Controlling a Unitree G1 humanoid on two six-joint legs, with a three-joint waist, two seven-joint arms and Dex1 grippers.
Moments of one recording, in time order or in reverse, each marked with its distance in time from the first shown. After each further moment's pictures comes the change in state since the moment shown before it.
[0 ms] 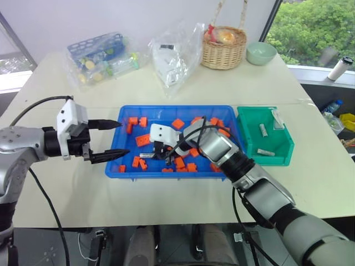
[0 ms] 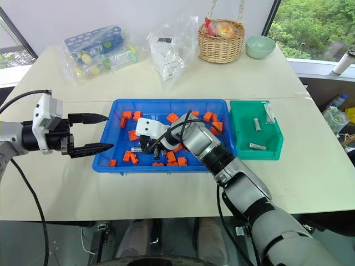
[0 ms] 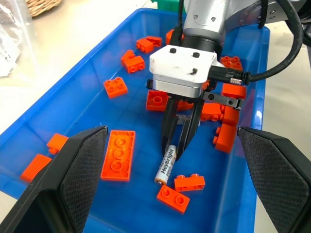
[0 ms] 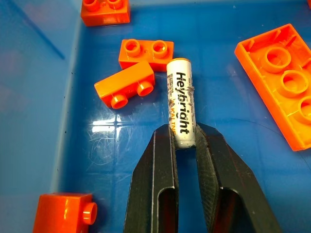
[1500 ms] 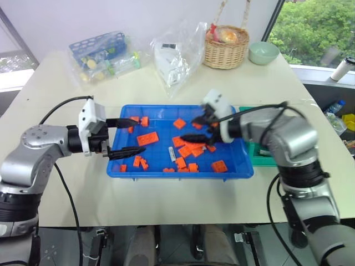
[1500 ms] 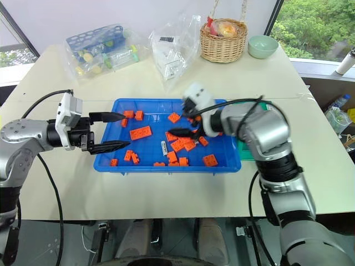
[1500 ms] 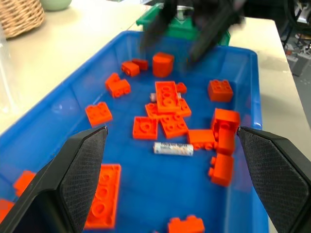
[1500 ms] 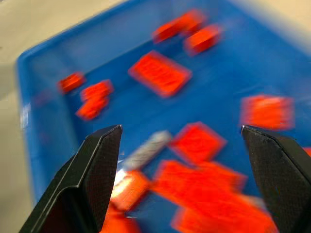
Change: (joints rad) left arm -0.086 -0.124 -0.106 0.039 0.024 -0.029 0.028; right arm 0.136 -0.274 -0.326 -0.638 0.476 0.699 -0.315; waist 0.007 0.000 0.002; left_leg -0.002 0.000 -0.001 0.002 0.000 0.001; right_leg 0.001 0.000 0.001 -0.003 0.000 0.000
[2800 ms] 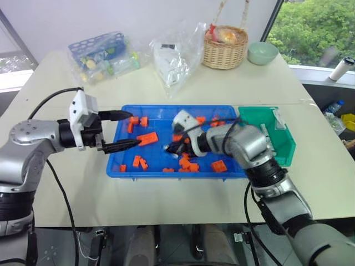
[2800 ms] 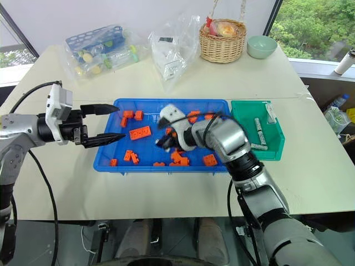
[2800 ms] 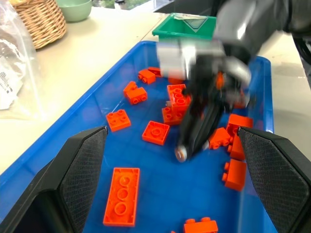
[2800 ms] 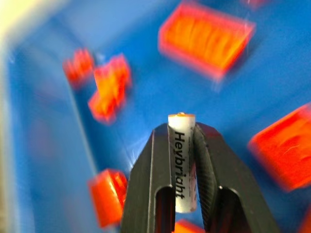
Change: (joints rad) left arm -0.049 0.012 0.021 0.012 -0.006 0.017 0.005; right arm -0.081 0.151 -0.057 0.214 0.040 -0.010 -0.082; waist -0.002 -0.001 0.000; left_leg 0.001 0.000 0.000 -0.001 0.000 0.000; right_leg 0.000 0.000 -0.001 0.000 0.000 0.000
